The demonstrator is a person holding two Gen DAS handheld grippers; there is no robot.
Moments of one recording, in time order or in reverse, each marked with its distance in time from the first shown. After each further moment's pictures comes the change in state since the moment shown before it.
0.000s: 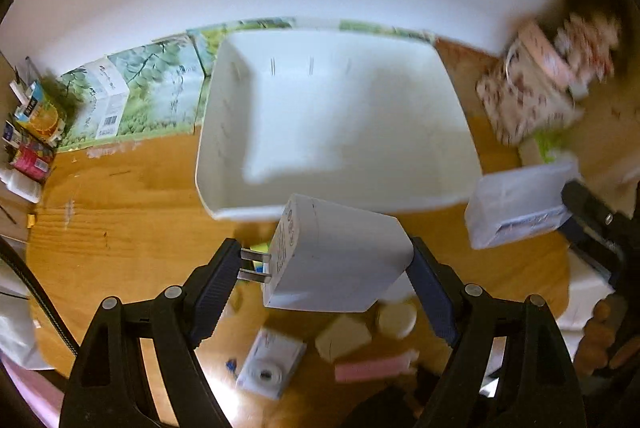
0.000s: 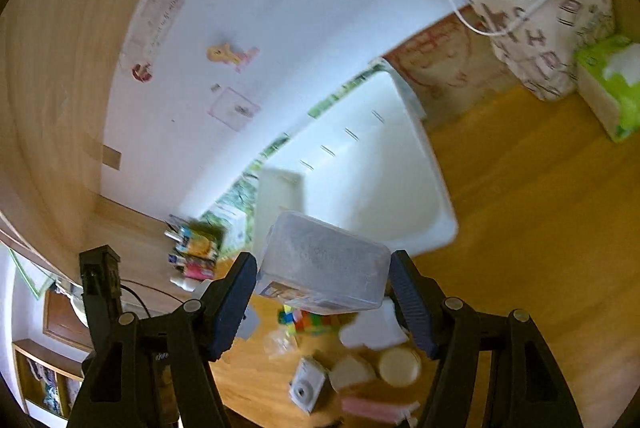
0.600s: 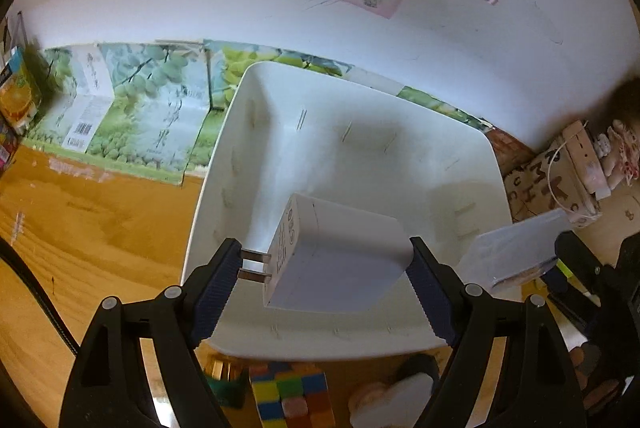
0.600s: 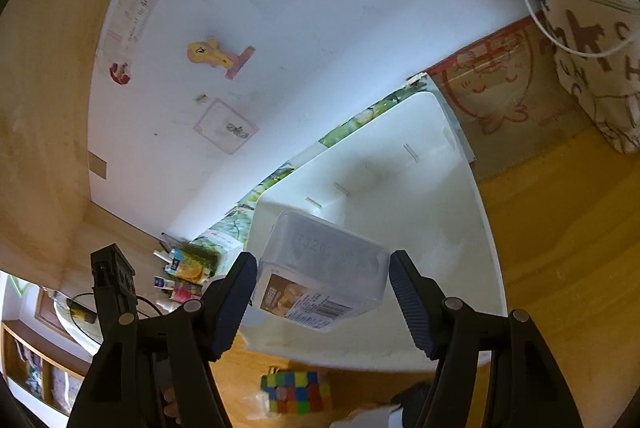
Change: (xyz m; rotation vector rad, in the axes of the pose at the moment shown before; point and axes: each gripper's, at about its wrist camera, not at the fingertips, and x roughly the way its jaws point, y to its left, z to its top) left arm 0.077 0.051 0.046 -0.162 -0.180 -0.076; right arm 0.095 -0.009 0.037 -0.089 -0.056 0.033
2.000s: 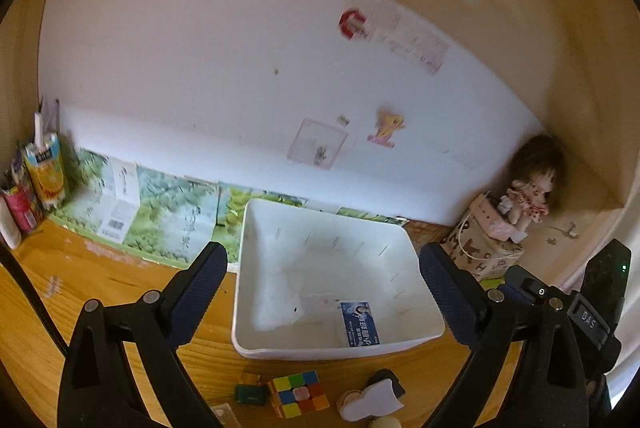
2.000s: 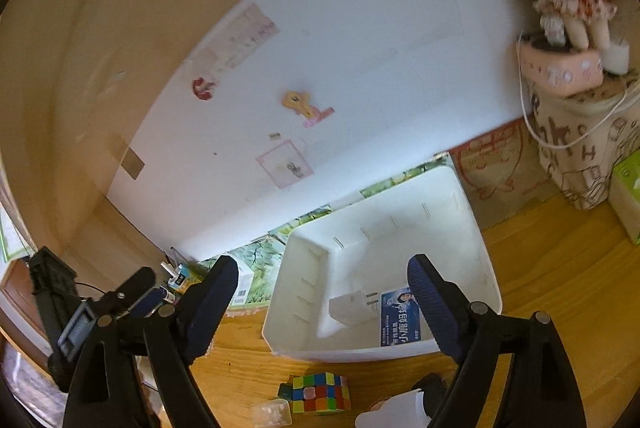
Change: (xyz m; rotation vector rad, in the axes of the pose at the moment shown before) left arm -0.171 0.027 -0.025 0.070 -0.416 -0.186; right arm -0.092 0.098 -0.047 -0.157 -0.251 -0.080
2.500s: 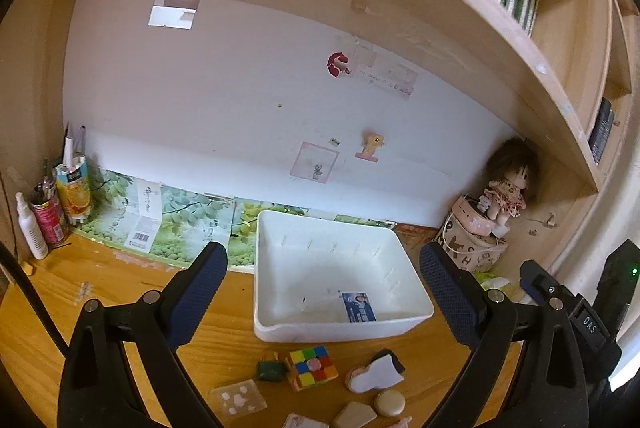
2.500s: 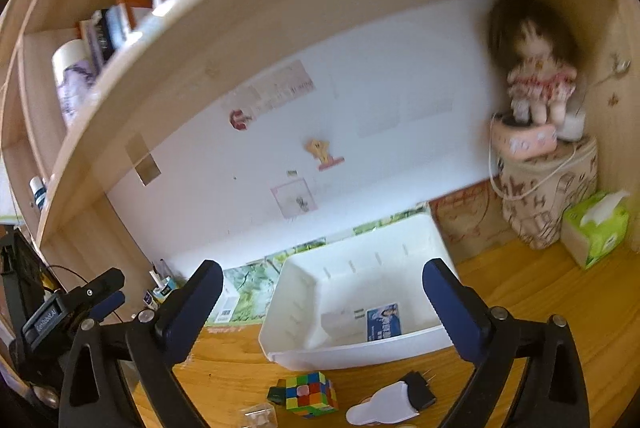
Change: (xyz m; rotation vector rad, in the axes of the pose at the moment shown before) left arm -0.080 0.003 -0.019 0.050 -0.077 -0.013; right arm -0.075 0.052 -0.042 -0.152 -0.227 -0.097
